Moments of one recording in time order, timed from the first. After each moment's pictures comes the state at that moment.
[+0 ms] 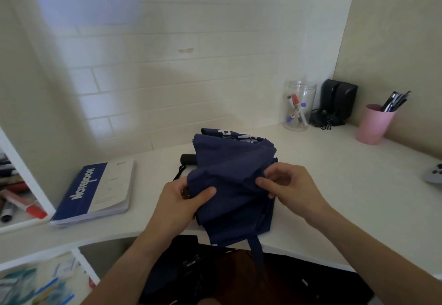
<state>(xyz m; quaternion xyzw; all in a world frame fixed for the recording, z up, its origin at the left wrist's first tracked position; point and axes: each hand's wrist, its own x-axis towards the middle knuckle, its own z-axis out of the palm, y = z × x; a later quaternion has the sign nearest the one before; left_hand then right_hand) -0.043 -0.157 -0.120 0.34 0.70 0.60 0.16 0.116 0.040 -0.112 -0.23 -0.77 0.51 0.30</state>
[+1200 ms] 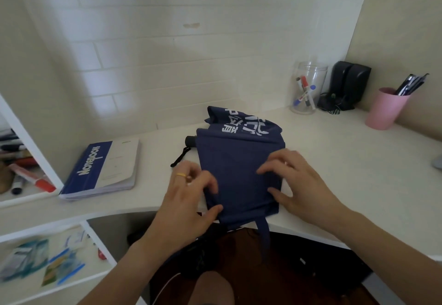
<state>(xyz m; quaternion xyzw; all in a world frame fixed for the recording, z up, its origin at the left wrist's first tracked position) -0.030 -0.184 -0.146 0.55 0.77 0.32 -0.10 0.142 0.033 -0.130 -0.08 -0.95 0.09 0.28</state>
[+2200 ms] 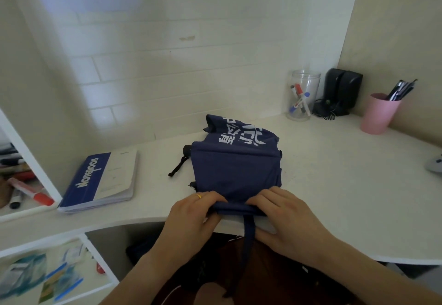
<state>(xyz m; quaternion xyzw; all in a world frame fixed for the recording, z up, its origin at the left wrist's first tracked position) -0.025 -0.173 -0.162 0.57 0.76 0.30 -0.10 0.148 -0.006 -0.159 -0.06 -0.97 0.04 0.22</state>
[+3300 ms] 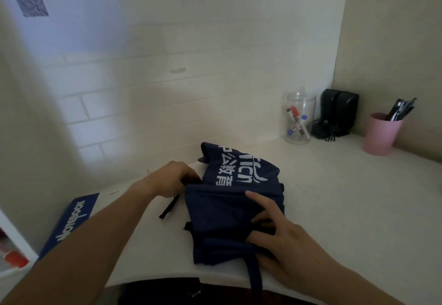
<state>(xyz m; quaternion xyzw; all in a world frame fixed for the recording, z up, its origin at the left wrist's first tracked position) -0.205 -0.067 -0.081 0.58 0.81 0.06 0.06 0.122 0.024 -0.148 -0.01 -0.96 0.08 0.27</state>
